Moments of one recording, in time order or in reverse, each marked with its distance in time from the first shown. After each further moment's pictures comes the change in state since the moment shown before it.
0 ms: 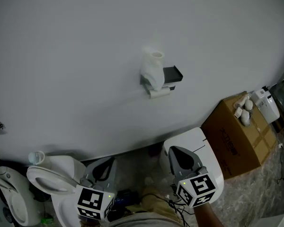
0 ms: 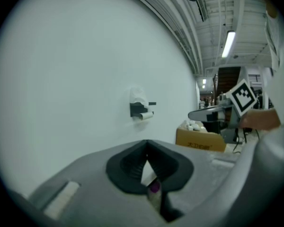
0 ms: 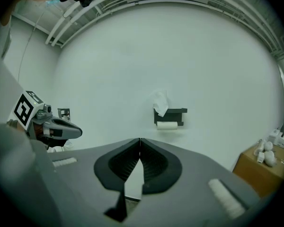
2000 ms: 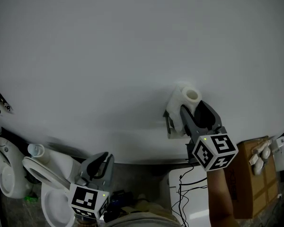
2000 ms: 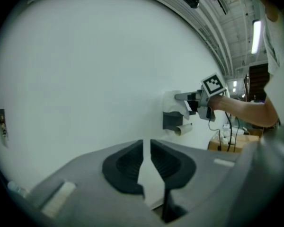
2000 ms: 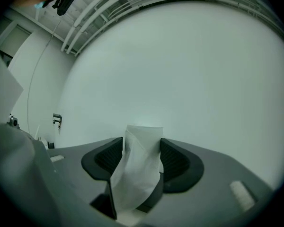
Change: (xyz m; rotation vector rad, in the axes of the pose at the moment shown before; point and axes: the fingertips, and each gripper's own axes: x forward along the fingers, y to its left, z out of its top) left arm 0.083 0.102 0.046 -0.115 -0.072 0.330; right arm 0.233 -0.108 0.169 -0.128 -0.188 0.190
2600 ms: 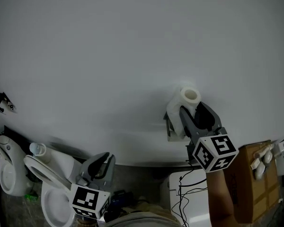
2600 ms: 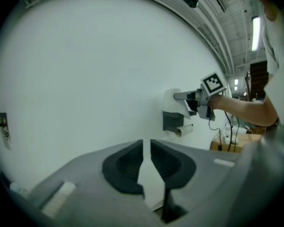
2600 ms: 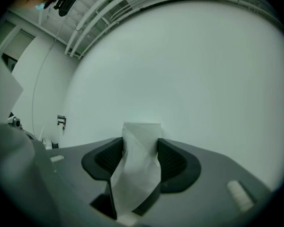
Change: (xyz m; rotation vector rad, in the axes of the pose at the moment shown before) left arm 0.003 -0.005 0.004 0.033 -0.016 0.026; right arm 0.003 0.002 0.004 -0.010 -0.014 0.055
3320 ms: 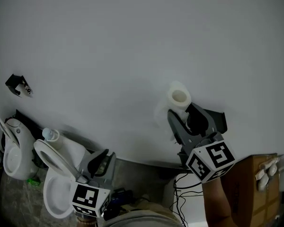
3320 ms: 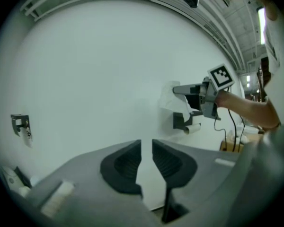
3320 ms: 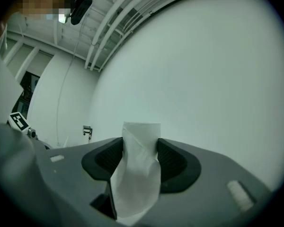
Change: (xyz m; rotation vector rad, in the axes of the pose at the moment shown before) left arm -0.061 0.019 -0.004 -0.034 0.009 0.143; right arm -0.005 0.117 0.036 -0.003 -0.101 0.281
